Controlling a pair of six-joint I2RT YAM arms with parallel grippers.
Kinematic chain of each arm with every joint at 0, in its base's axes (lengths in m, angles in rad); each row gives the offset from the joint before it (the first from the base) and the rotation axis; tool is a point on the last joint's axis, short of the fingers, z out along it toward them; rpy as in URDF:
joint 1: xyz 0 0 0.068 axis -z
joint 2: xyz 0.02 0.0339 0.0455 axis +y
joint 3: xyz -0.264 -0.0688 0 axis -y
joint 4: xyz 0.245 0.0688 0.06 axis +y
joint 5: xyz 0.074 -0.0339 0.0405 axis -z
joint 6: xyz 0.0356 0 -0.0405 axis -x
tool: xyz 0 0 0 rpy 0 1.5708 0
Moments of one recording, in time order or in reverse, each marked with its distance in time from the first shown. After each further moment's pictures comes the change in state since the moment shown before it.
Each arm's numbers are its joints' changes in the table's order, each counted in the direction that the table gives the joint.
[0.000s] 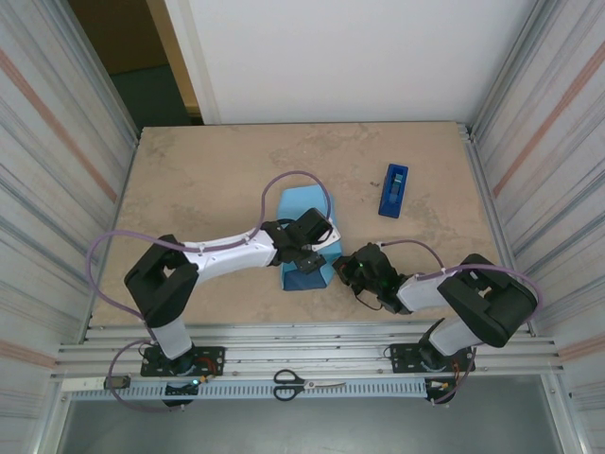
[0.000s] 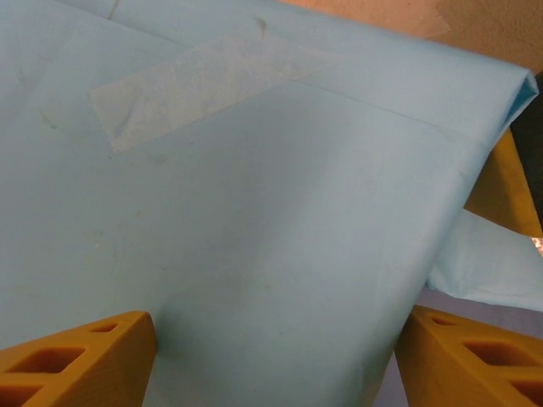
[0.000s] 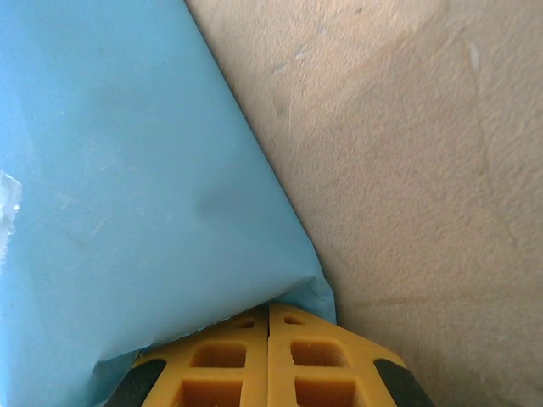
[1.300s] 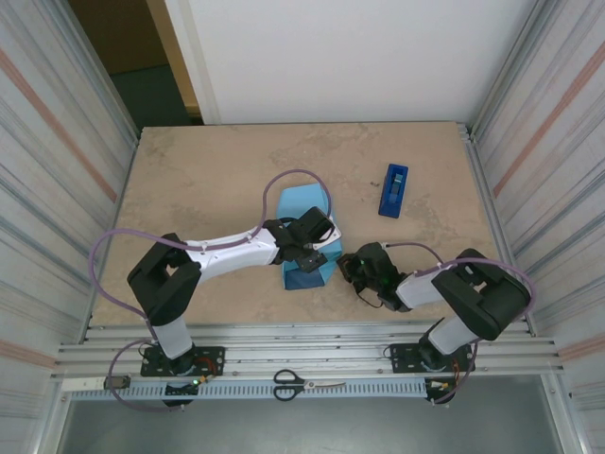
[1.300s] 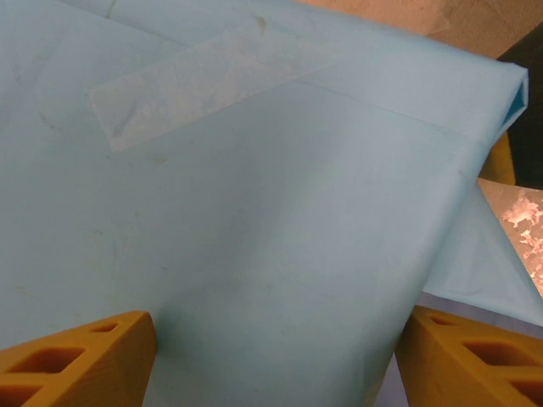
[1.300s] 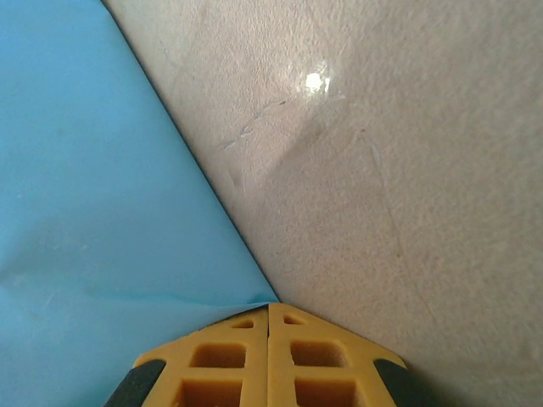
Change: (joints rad) left arm 0.000 0.018 0.024 0.019 -0.008 0.019; right arm 0.036 0.052 0.004 -0.024 0.022 -0.063
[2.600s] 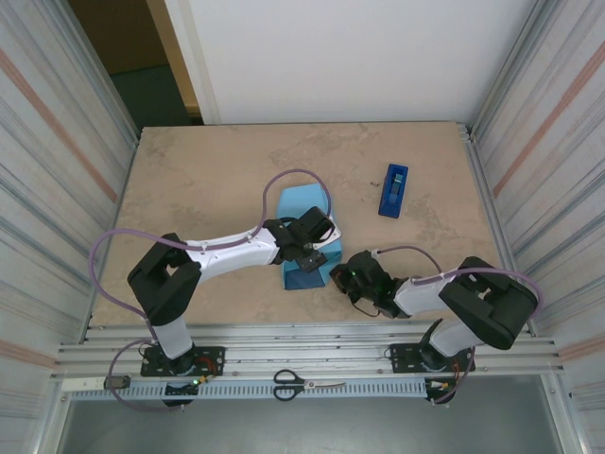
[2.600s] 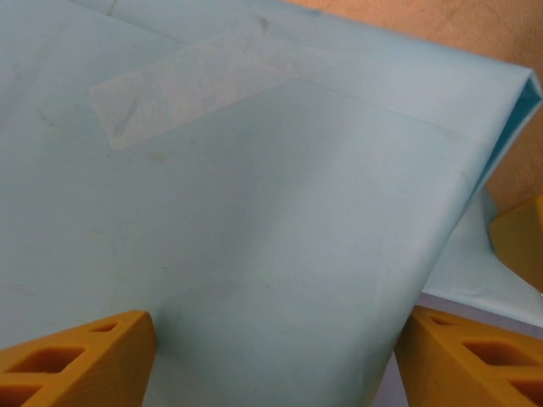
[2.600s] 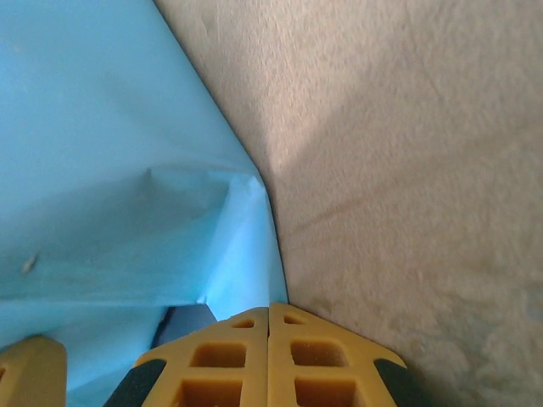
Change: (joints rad) left arm 0.000 0.000 0.003 0.006 0.000 0.010; right arm -0.147 -0.081 0.003 0.140 0.058 -0.002
